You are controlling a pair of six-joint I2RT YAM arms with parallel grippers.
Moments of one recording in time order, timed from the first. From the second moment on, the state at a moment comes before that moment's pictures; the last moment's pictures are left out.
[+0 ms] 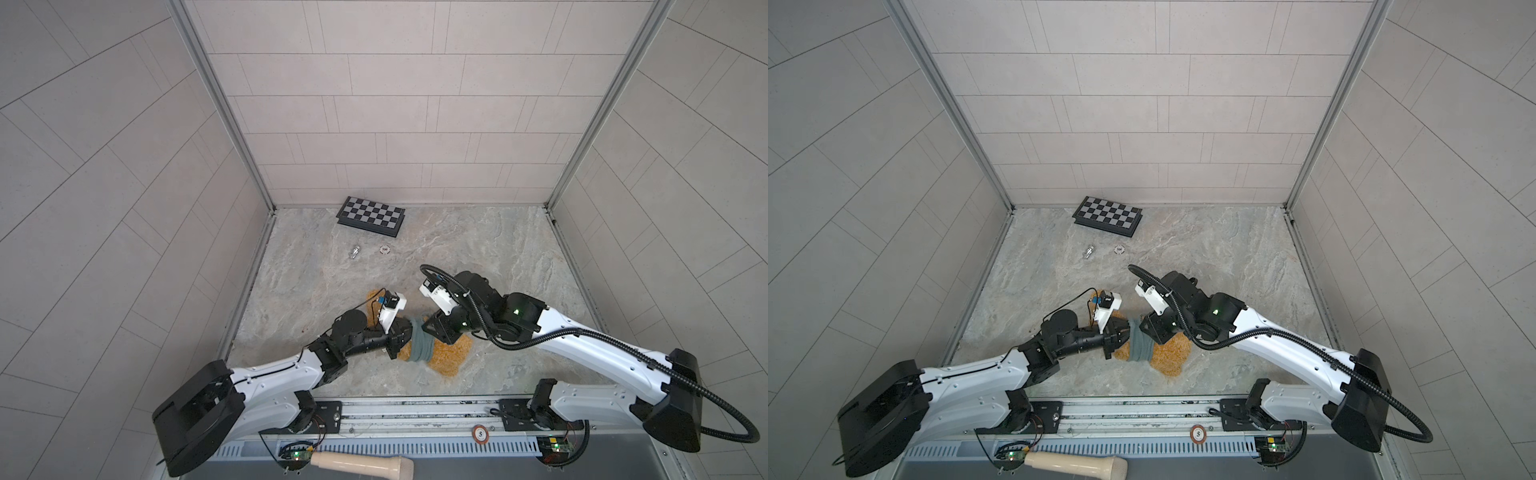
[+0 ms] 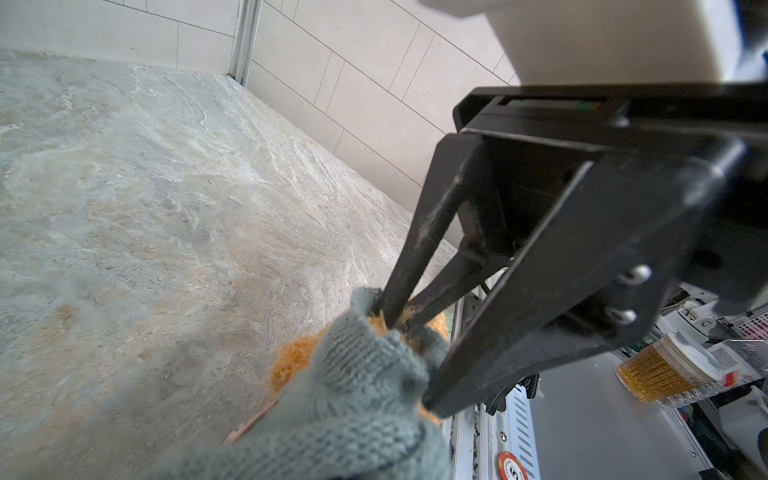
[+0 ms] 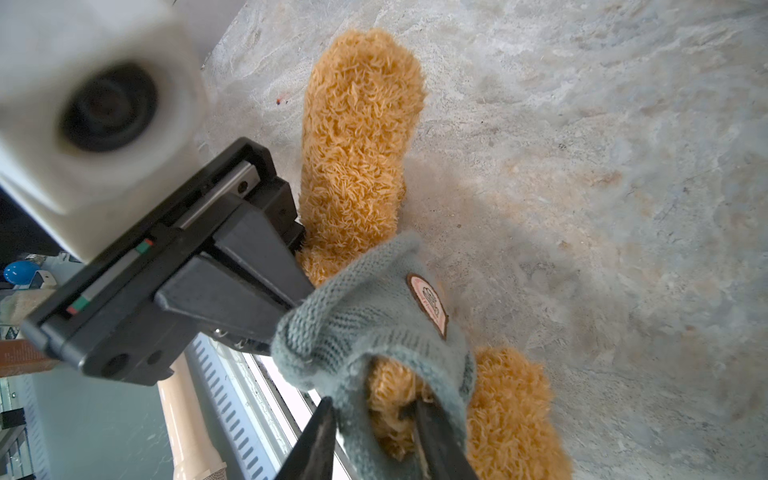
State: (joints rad) left arm -0.86 1.10 0.27 0.65 0.41 -0.40; right arm 0.88 1.18 0.98 -0.64 -0.22 0.32
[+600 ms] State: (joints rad) left arm -0.87 1.11 0.27 0.63 0.42 -0.38; right arm 0.78 1.03 0.84 -0.54 -0.28 0.41
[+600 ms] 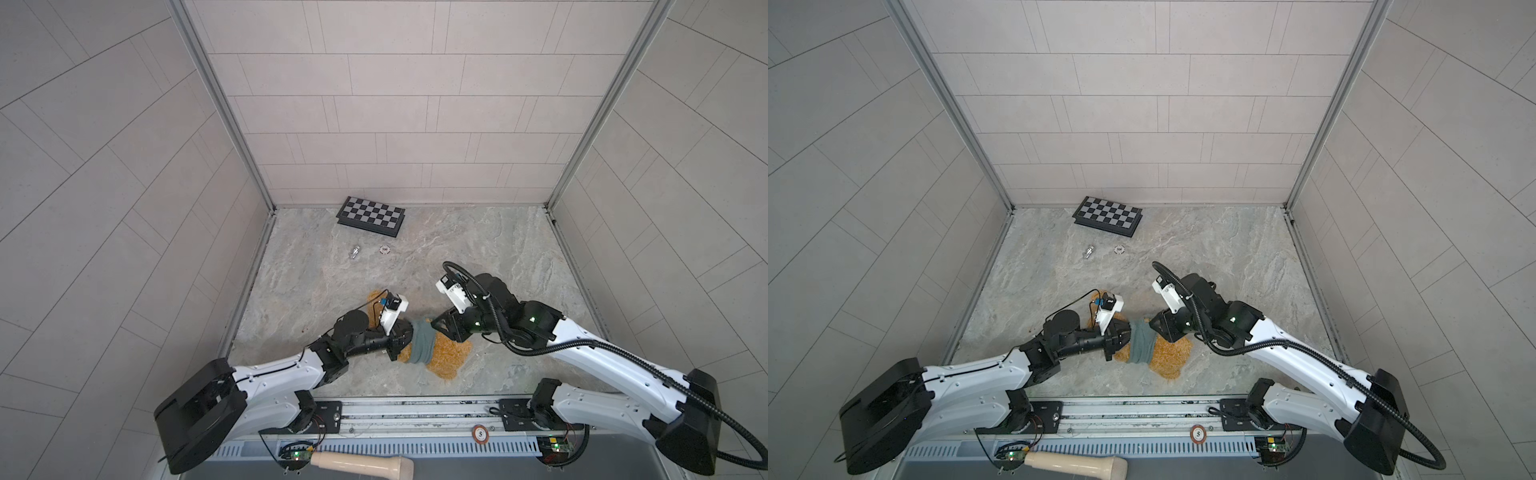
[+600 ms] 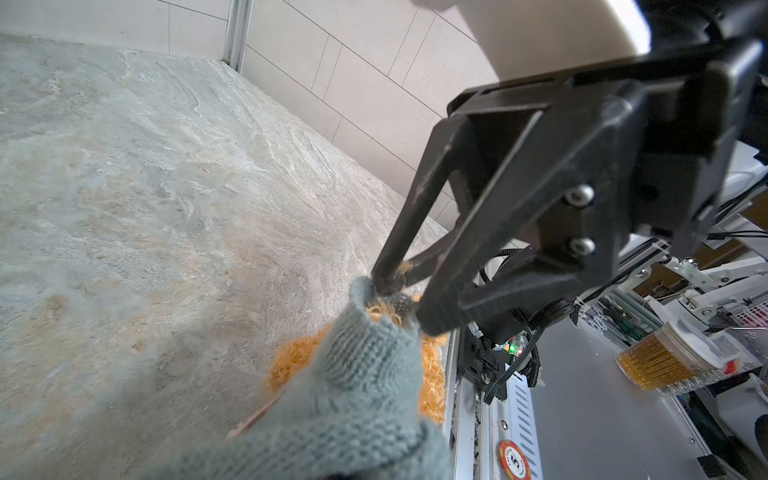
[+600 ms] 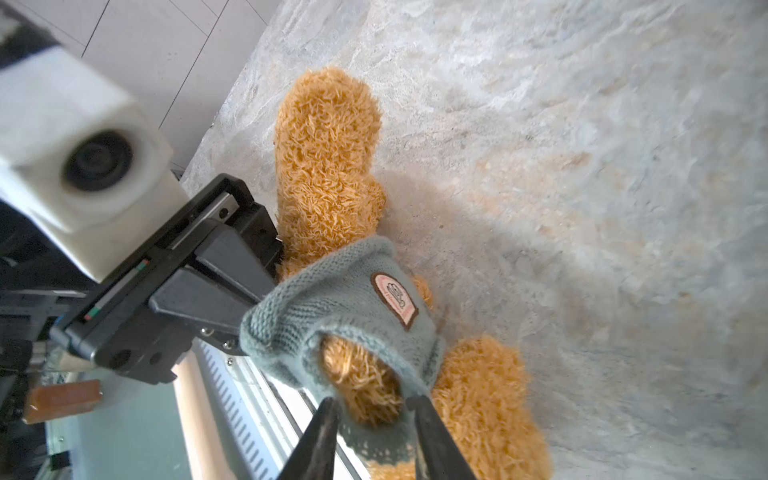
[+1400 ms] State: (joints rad) left arm -0.87 1.12 0.27 0.63 0.43 -0.38; right arm 0.78 1.12 0.83 -0.47 -0.35 0.42
